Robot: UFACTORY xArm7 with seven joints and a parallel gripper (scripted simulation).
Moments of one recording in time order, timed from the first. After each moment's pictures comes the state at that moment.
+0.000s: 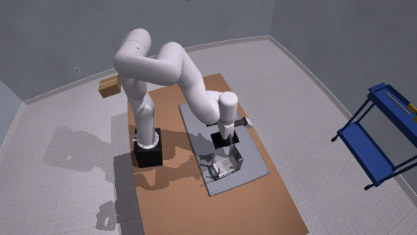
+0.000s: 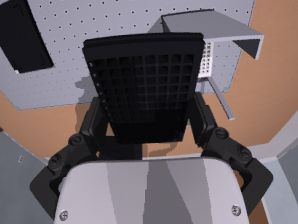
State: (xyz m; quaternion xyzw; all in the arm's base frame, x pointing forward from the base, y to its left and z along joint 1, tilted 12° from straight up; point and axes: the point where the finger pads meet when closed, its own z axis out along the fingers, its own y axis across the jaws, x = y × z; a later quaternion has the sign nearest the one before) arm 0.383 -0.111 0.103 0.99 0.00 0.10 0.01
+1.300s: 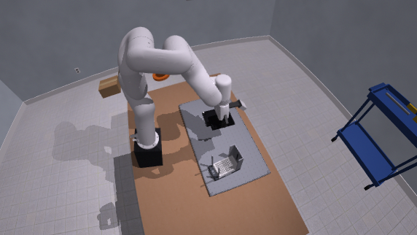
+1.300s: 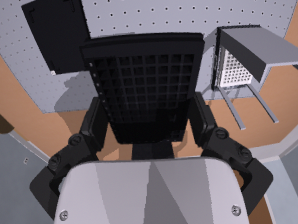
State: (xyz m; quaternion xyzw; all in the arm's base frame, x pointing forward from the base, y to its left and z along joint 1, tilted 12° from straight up) arm 0.402 0.001 0.103 0.99 0.00 0.10 0.01
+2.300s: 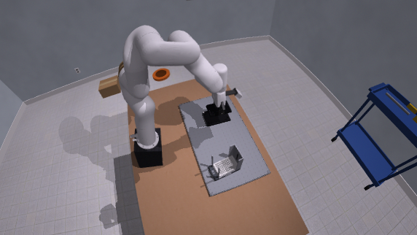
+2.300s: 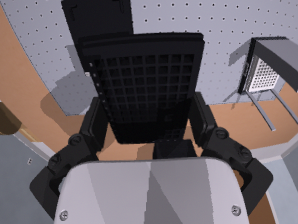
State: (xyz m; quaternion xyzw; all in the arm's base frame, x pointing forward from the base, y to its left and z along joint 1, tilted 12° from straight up) arm 0.416 0.089 0.102 0.99 0.00 0.10 0.01
